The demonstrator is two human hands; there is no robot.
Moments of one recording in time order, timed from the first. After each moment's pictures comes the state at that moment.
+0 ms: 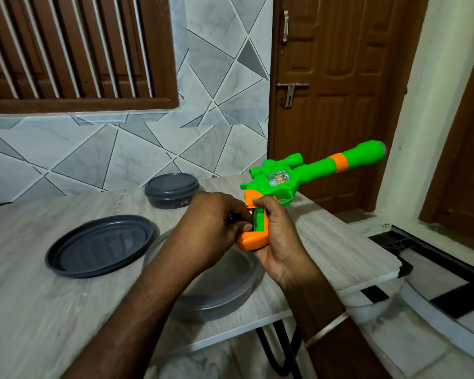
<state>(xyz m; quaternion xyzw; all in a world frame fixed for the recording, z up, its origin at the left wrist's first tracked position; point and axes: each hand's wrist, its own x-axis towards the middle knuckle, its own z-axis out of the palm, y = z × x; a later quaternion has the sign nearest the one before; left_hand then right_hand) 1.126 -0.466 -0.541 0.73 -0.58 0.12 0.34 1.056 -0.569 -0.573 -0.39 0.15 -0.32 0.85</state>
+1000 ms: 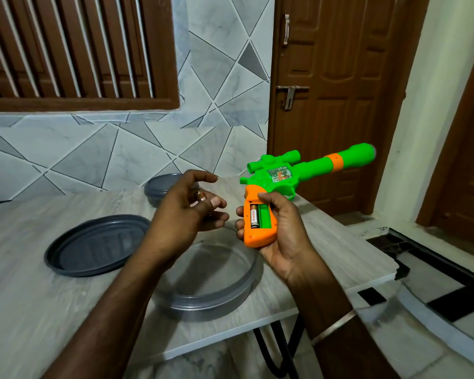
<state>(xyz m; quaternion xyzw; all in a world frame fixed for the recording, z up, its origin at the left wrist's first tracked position) 1.154 -0.455 -0.550 0.60 -0.41 -0.13 0.67 1.044 -0.573 -0.565 -0.44 0.11 -0.30 0.84</state>
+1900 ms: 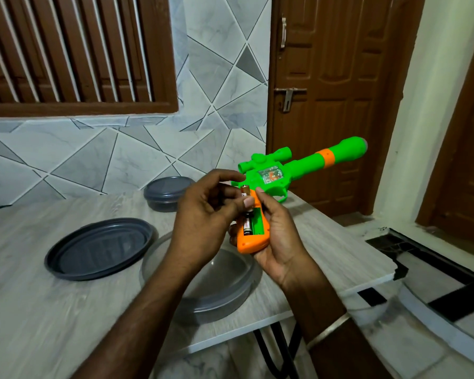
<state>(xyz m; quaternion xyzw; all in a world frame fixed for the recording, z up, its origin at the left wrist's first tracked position) 1.130 -0.479 -0.553 0.53 -0.51 -0.02 0.68 1.051 -0.570 -0.569 -0.43 0.09 -0.30 0.85</state>
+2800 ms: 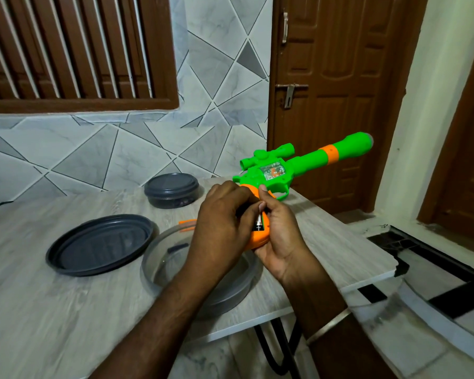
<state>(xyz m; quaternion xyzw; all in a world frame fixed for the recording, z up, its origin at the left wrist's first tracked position) 1.116 -0.494 -0.569 0.64 -0.53 0.26 0.48 1.047 -0.568 -0.565 -0.37 0.08 -0.28 0.88</state>
